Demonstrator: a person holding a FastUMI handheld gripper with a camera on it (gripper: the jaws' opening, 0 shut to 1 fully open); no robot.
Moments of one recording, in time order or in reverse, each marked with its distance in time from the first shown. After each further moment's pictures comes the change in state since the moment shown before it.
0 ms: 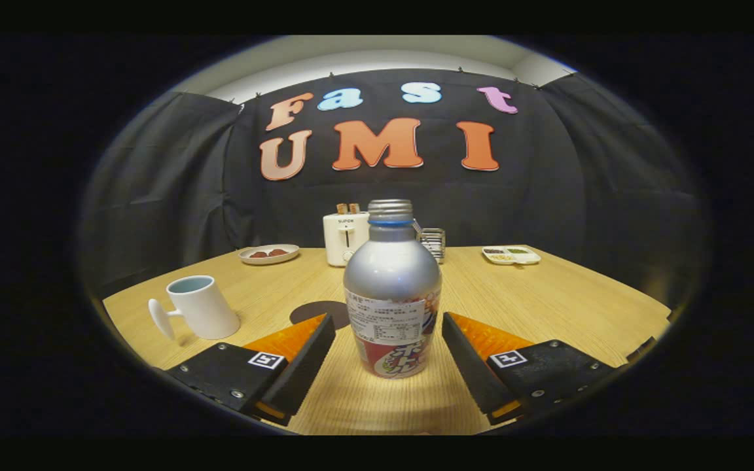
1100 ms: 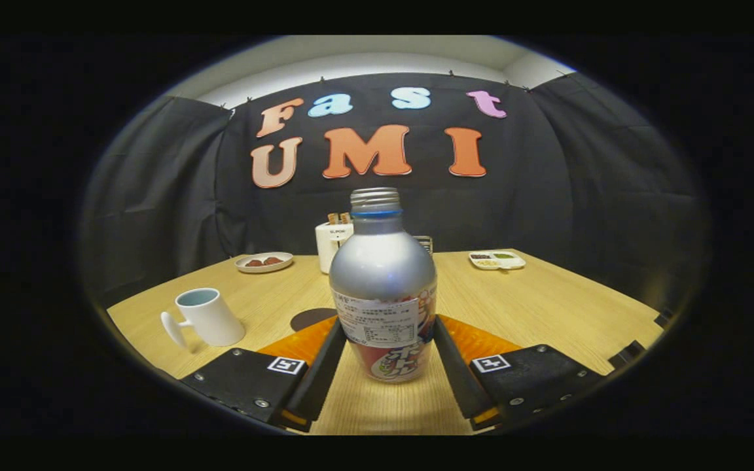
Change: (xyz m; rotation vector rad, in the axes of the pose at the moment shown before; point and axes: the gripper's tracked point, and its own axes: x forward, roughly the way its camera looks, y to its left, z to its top) arm -0.024 -0.007 0.027 -0.001 -0.026 -0.048
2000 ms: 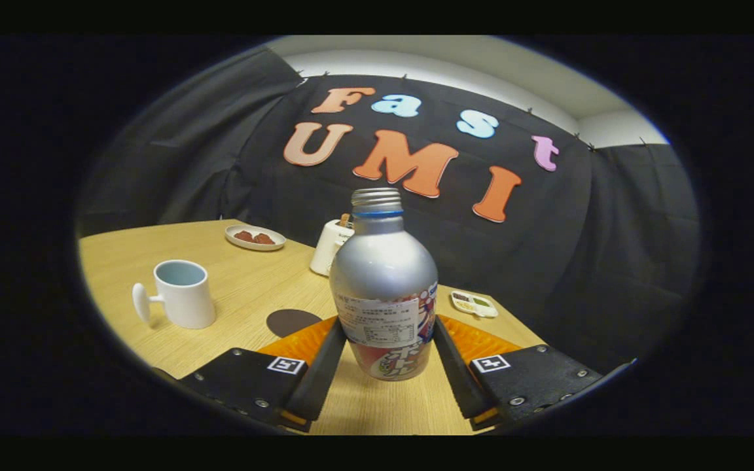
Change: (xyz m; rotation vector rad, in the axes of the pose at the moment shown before) arm 0.004 0.033 0.047 -0.458 -0.059 -0.055
